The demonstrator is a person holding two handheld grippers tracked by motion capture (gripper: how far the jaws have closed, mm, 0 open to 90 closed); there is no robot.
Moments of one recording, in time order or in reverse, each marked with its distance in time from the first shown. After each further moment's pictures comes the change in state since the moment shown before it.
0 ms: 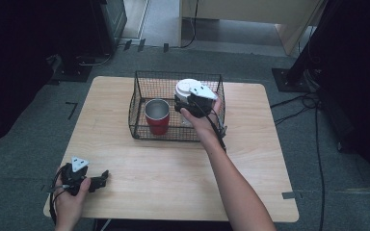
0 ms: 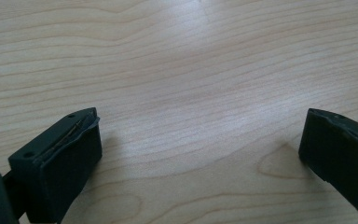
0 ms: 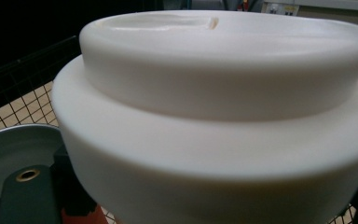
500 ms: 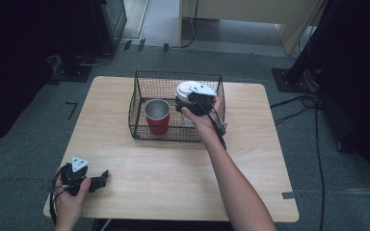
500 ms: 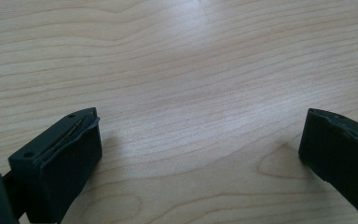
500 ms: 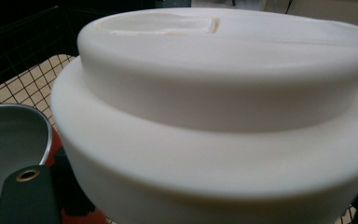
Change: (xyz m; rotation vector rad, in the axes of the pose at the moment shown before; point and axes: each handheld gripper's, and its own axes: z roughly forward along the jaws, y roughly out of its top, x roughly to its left) left arm 0.000 0.000 0.000 0.000 0.000 0.000; right arm -0.008 -0.004 0.012 0.099 0.005 0.019
